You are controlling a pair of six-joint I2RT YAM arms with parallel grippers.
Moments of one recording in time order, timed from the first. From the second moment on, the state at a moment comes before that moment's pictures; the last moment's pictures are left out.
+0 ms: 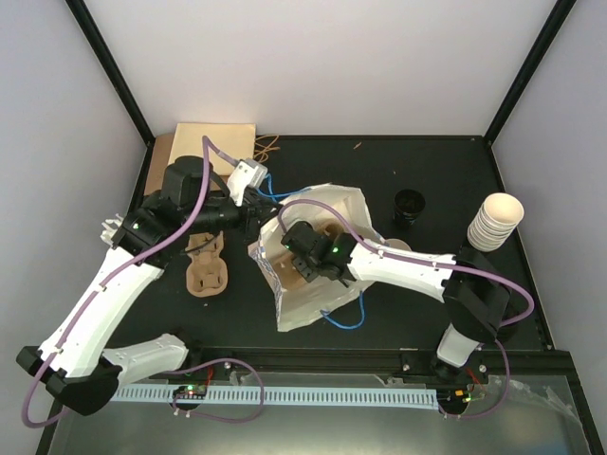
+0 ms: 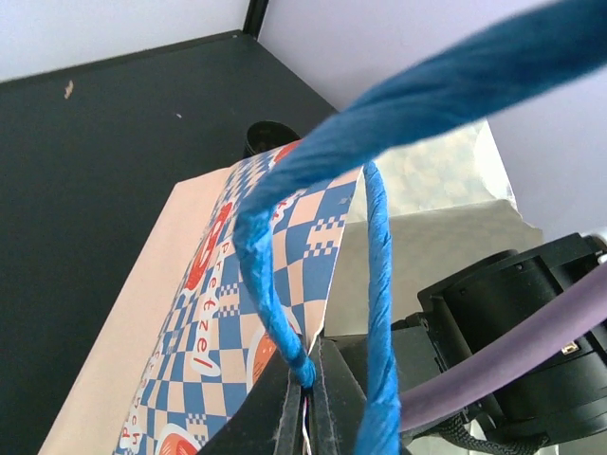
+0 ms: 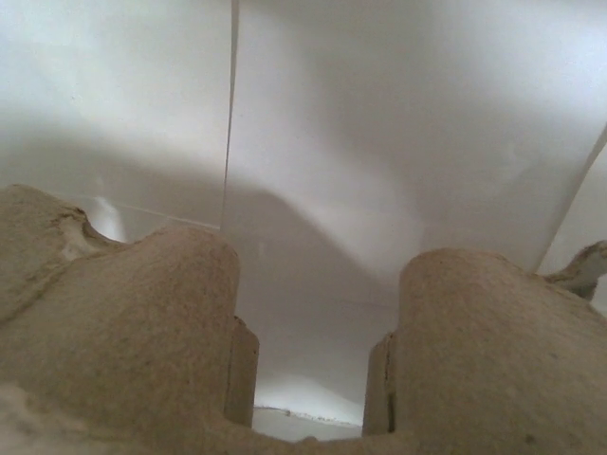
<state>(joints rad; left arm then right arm) -0.57 1.07 1.37 -0.79 0.45 -0.18 1.05 1.68 1.18 -0.54 0.35 0.23</state>
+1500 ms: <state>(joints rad) -0.33 1.23 1.30 -0.94 0.57 -0.14 1.00 1.92 1.46 -0.95 0.04 0.03</state>
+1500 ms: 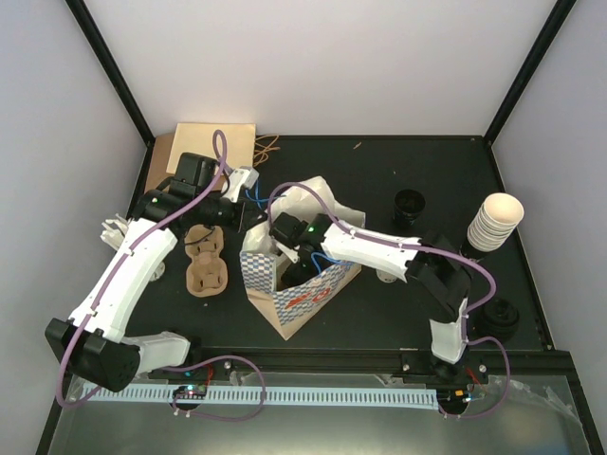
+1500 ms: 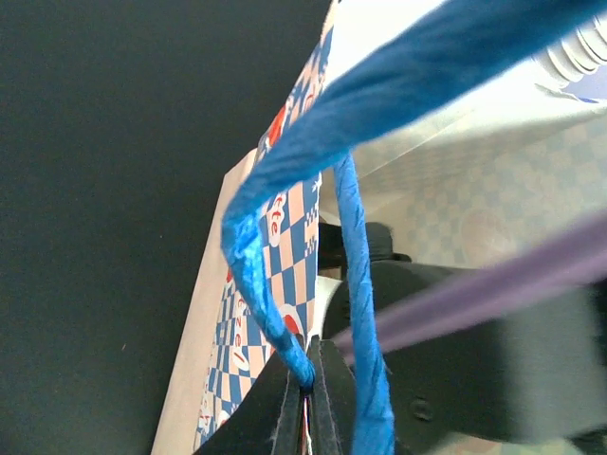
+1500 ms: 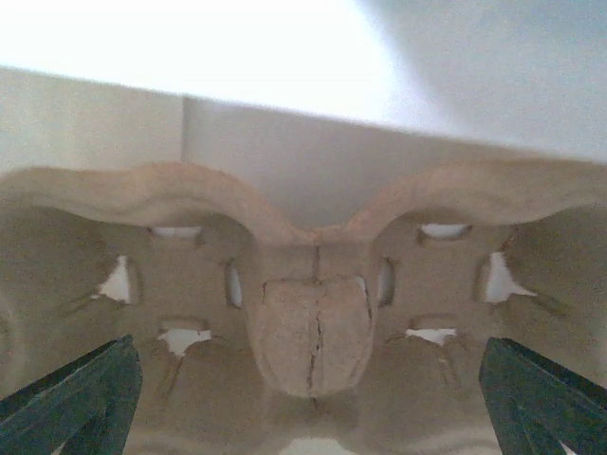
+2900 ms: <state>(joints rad) -0.13 1.72 1.73 -0.87 0.43 -0.17 0.63 1.29 1.49 -0.96 0.30 0.32</state>
